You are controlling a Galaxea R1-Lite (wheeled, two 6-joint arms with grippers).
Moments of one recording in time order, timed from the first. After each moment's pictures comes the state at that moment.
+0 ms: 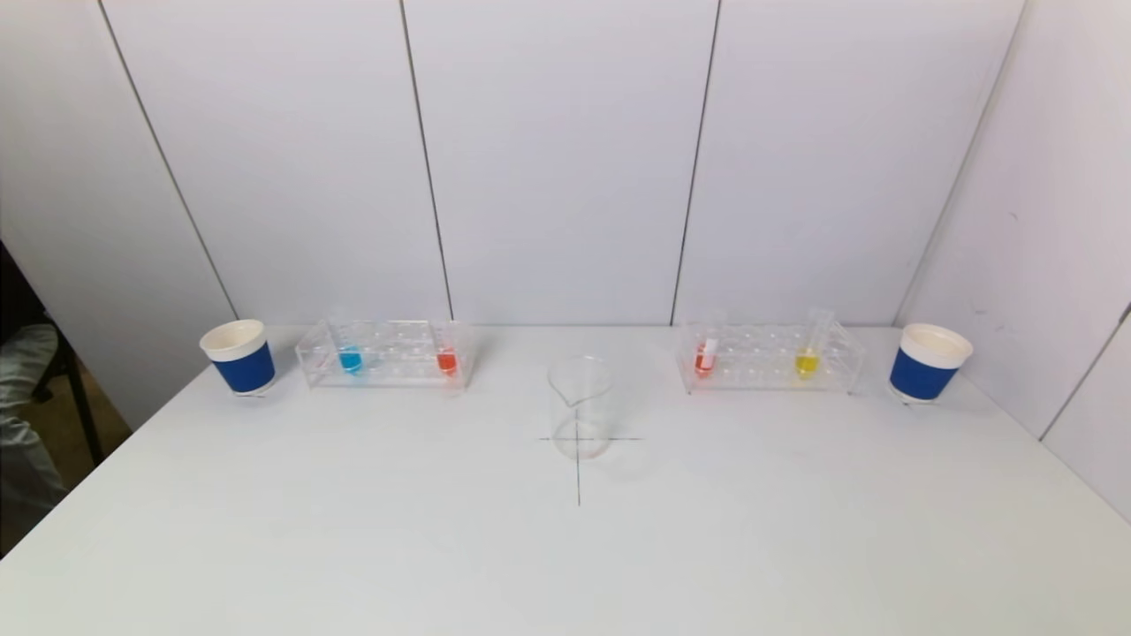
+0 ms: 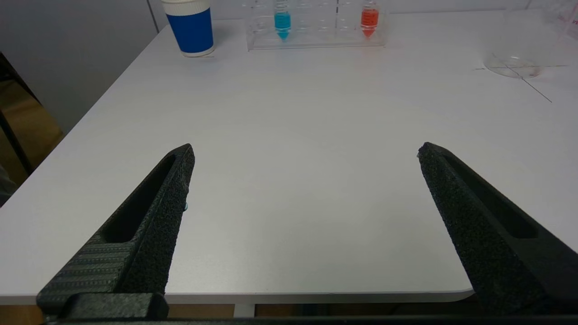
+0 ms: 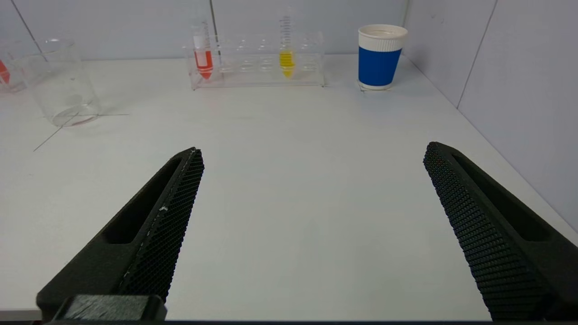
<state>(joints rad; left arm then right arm) 0.00 0.00 -0.04 0.08 0.00 0.01 0.00 0.00 0.00 -0.01 -0.03 0.03</state>
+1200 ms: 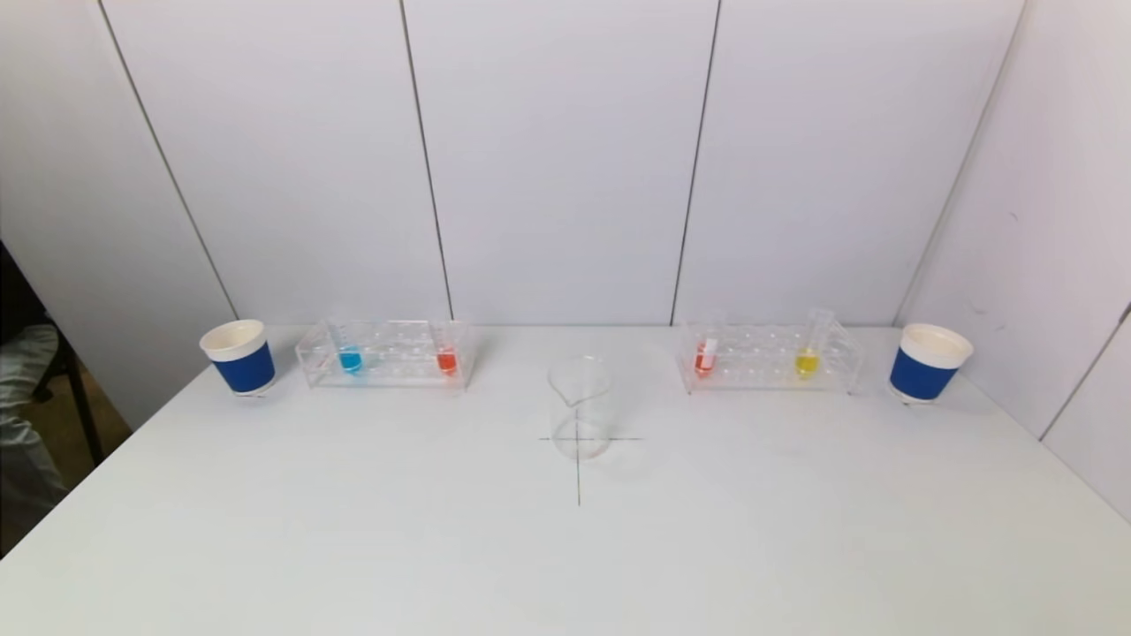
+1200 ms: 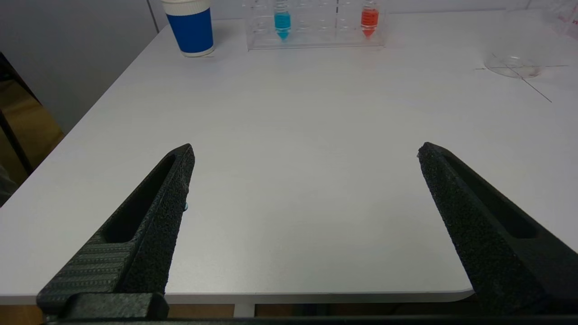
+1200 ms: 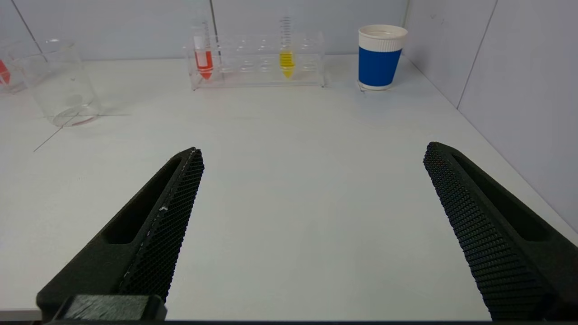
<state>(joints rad) 0.00 0.00 -0.04 0.08 0.00 0.01 0.00 0.00 0.00 -0.01 -0.03 0.03</state>
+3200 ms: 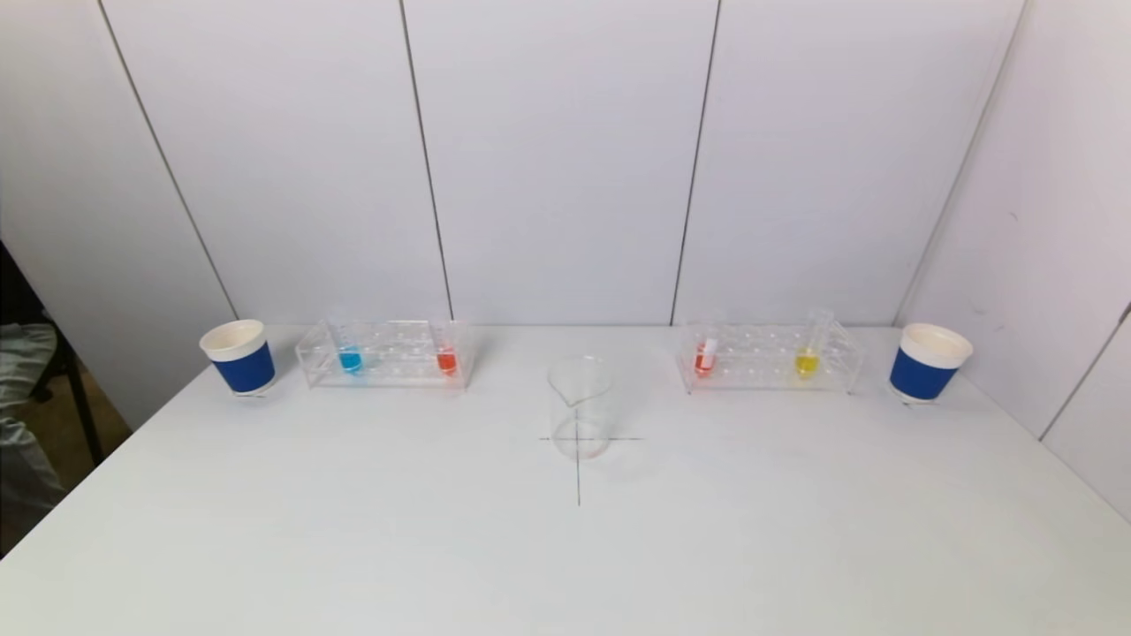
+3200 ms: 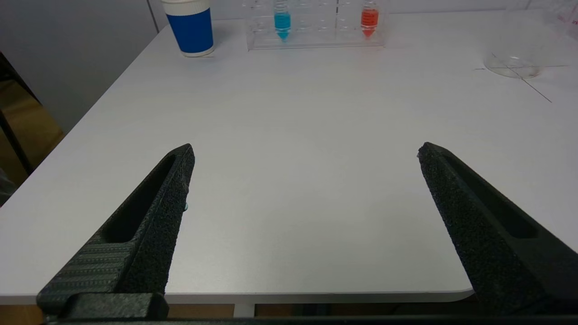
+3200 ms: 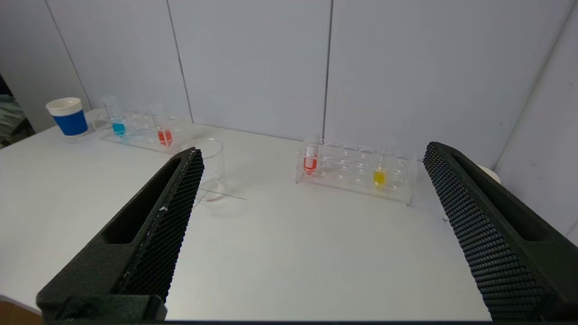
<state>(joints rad) 0.00 0.00 -0.04 0.08 0.00 0.01 0.16 0.52 -0.61 -0.01 0.16 0.03</state>
